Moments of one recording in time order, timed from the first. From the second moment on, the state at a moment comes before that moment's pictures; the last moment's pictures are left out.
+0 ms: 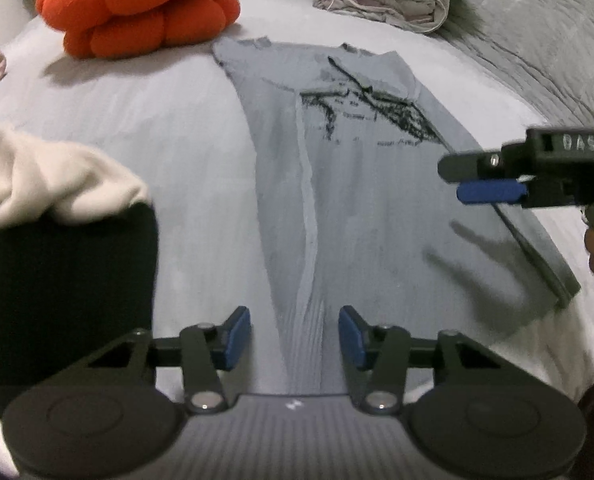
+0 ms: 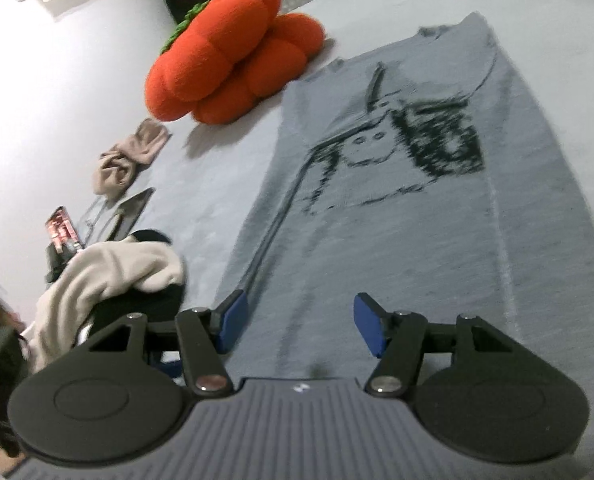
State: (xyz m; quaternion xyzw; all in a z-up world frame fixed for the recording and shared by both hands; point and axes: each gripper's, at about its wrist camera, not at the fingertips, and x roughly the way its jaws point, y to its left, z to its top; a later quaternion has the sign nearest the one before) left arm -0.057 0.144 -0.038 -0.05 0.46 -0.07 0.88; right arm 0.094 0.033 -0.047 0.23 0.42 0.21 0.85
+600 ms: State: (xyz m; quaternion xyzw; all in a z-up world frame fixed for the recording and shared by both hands) left arm -0.079 0.150 -0.006 -0.10 0.40 -0.13 0.90; right arm 0.105 0.096 -0.085 0.24 0.49 0.30 0.78
